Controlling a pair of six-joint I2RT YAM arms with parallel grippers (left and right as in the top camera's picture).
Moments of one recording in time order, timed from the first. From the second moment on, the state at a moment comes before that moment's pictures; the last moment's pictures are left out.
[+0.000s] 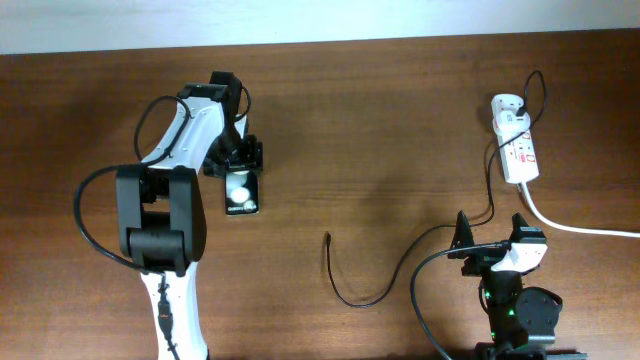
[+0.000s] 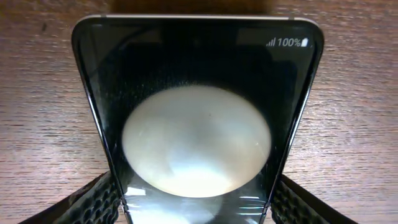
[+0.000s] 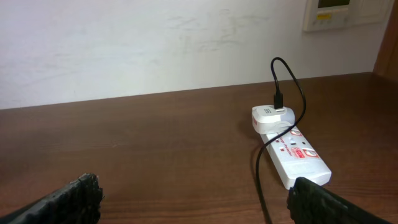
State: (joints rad) left arm -0.13 2.28 1.81 -1.14 0.06 -0.16; right arm -0.07 0.01 0.01 -0.07 -0.04 0.10
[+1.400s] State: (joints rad) left arm -0.14 2.32 1.83 -1.12 0.00 -0.16; right arm -0.07 0.01 0.01 -0.07 -0.04 0.11
